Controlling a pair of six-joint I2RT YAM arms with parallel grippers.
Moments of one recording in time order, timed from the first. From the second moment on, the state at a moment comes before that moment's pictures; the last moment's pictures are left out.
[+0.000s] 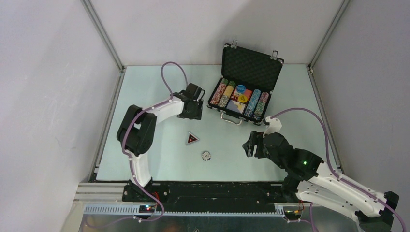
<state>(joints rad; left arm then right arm) -0.52 1.90 1.30 -0.51 -0.21 -0.35 0.96 0.63 0.63 -0.62 0.38 0.69</state>
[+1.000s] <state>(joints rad) -0.46 2.02 1.40 -0.50 -0.16 -0.34 0.97 0.63 0.63 -0.63 0.39 0.69</state>
